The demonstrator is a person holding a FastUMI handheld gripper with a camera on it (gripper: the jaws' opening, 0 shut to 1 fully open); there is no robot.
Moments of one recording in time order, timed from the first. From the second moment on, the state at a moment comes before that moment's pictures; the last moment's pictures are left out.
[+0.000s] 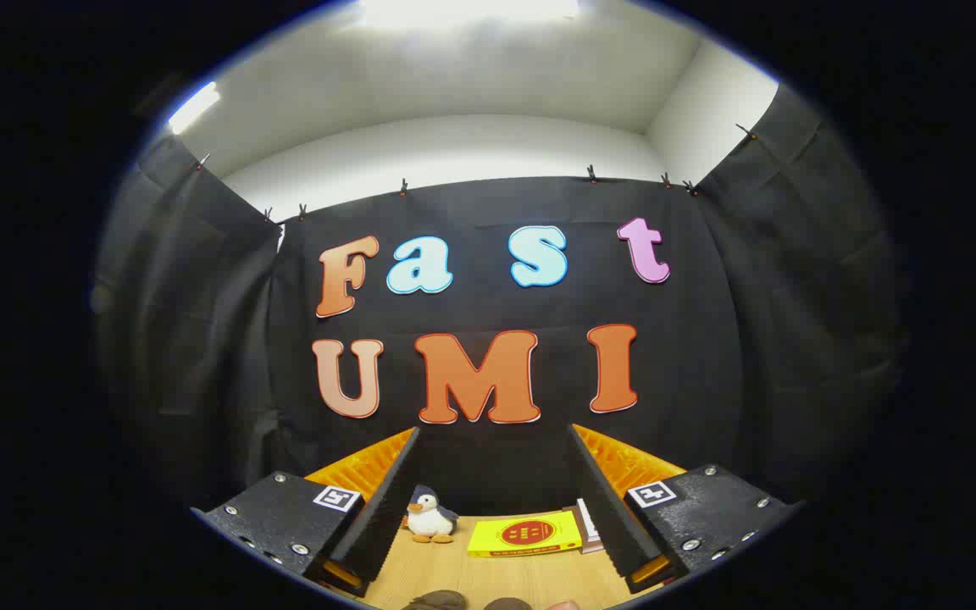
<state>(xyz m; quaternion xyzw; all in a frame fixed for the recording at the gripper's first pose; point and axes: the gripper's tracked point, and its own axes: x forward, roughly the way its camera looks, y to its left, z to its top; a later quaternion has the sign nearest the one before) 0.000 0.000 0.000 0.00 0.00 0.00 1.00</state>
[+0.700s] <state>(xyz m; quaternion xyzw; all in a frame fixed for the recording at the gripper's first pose) 0.004 0.053 -0.023 0.00 0.03 0.06 1.00</state>
